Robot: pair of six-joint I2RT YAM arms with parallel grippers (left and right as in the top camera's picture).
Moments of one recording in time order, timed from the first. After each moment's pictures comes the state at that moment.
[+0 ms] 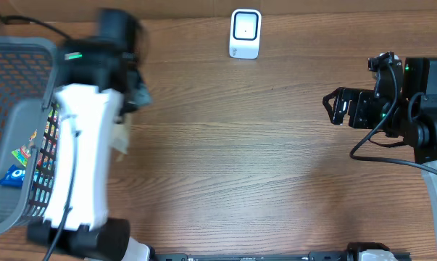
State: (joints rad) left arm -0.17 1.71 1.96 -1.65 -0.34 -0.54; right arm -0.01 1.25 1.41 -1.09 -0.33 0.12
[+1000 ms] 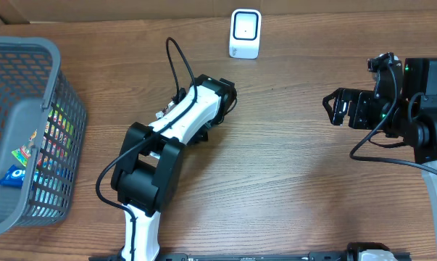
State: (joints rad) left arm -0.48 2.11 1.54 -1.35 -0.58 -0.75; right arm -0.01 1.25 1.41 -1.10 -0.33 0.12
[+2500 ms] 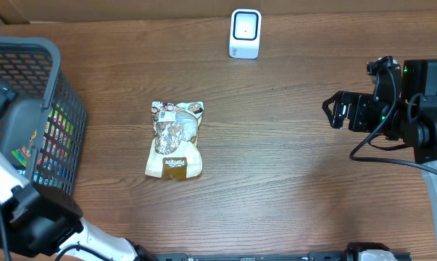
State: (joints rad) left arm 0.73 1.90 2.04 -1.32 -0.05 -0.37; right arm -0.01 1.25 1.41 -1.14 -0.33 0.12
